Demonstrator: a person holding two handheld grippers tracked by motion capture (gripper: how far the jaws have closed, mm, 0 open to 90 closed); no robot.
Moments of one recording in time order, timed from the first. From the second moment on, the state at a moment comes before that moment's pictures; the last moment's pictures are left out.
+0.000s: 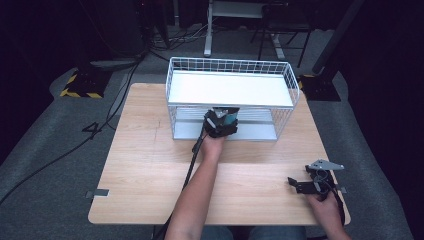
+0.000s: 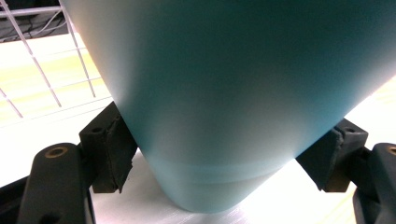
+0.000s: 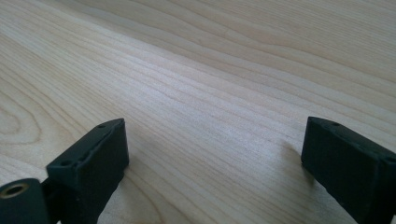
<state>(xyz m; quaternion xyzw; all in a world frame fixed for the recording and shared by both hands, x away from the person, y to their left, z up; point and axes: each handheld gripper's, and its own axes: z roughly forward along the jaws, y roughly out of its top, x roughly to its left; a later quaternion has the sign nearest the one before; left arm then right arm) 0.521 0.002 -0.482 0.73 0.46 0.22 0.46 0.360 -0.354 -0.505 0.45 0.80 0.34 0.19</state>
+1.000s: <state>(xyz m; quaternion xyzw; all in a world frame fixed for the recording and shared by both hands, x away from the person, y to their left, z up) 0.519 0.005 -0.484 0.73 0.45 0.25 0.45 0.360 -0.354 -0.505 0.45 0.80 0.34 0.19</state>
